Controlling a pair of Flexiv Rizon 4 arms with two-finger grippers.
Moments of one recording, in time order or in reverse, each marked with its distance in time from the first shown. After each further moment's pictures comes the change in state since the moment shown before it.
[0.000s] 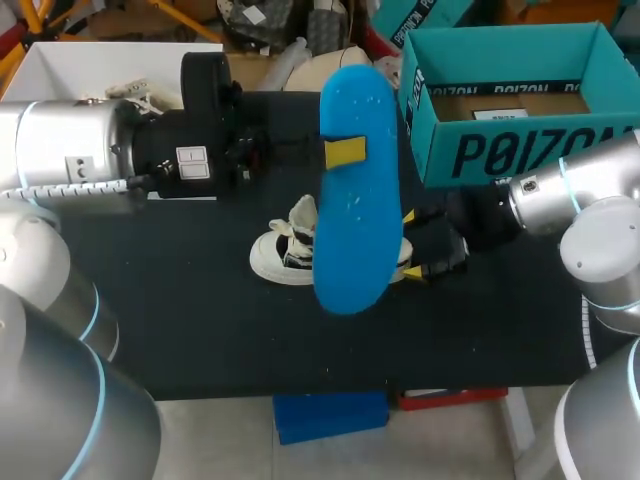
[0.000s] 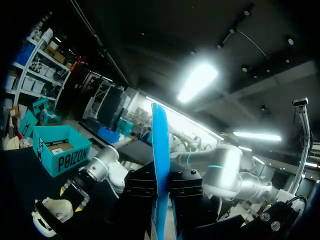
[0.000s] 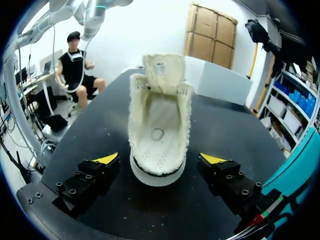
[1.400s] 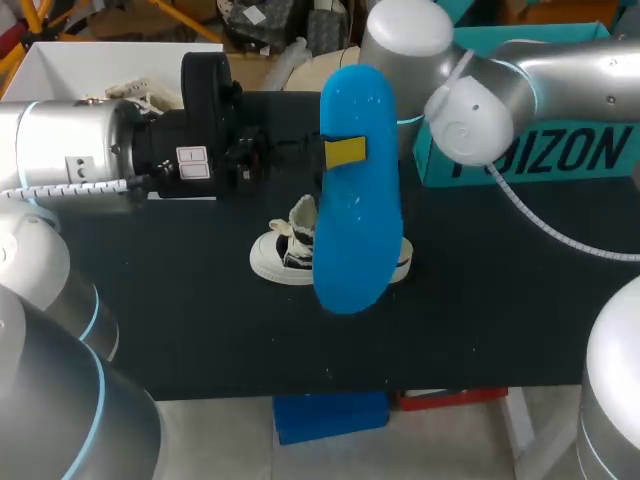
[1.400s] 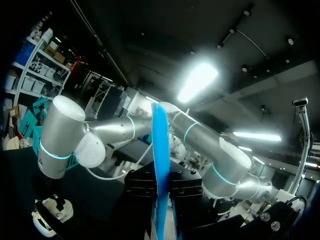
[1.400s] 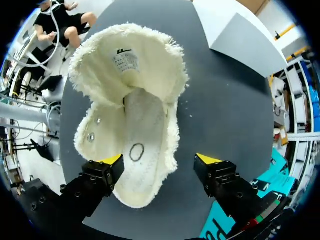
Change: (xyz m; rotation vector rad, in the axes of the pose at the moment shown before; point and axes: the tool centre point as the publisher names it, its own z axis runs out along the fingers) left arm 0.000 0.000 0.000 0.000 0.000 0.000; right arm -0.037 0.074 0.040 0.840 0.043 -0.028
